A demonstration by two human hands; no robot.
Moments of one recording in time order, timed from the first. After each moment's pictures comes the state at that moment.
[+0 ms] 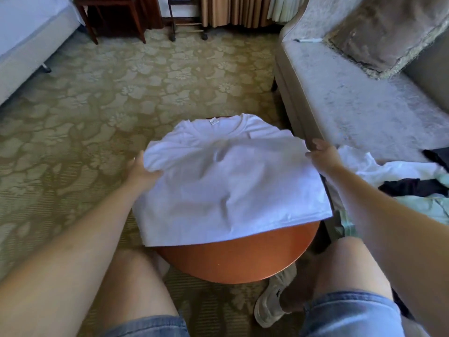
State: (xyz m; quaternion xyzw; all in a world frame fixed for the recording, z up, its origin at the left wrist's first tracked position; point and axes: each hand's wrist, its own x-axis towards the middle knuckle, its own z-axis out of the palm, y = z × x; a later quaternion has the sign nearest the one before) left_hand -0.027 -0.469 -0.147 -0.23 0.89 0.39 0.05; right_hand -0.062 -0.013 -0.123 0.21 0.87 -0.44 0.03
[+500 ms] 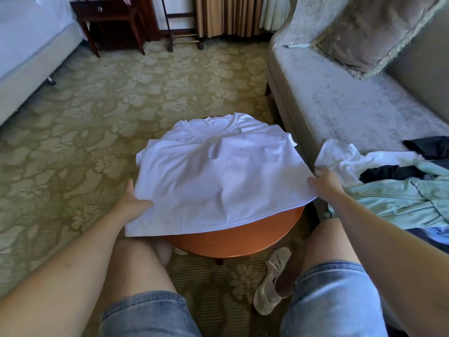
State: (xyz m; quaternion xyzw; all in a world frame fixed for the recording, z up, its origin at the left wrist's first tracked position) left_hand 0.078 -0.473 -0.139 -0.27 0.88 0.37 0.13; right_hand 0.035 0.020 -0.151 0.24 0.91 -0.34 0.07
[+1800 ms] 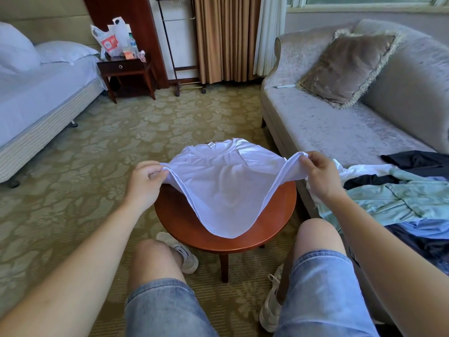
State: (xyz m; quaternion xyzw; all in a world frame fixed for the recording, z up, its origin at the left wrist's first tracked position) left_hand 0.136 -0.413 -0.016 -0.07 0.87 0.47 -0.16; right_hand 0.145 -0.034 -0.014 0.05 0.81 -0.56 -0.16
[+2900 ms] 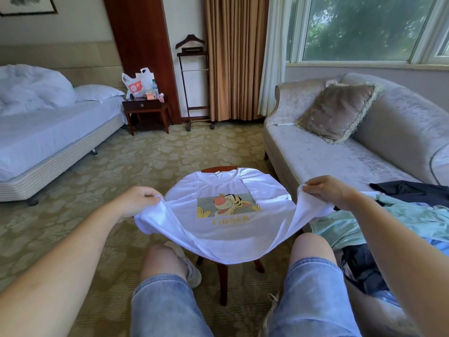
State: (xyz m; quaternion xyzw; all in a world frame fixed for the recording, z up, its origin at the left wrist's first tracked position) left_hand 0.204 -0.461 0.022 -0.02 0.90 0.43 0.04; right_hand 0.181 0.027 0.024 0.05 0.90 -0.44 0.05
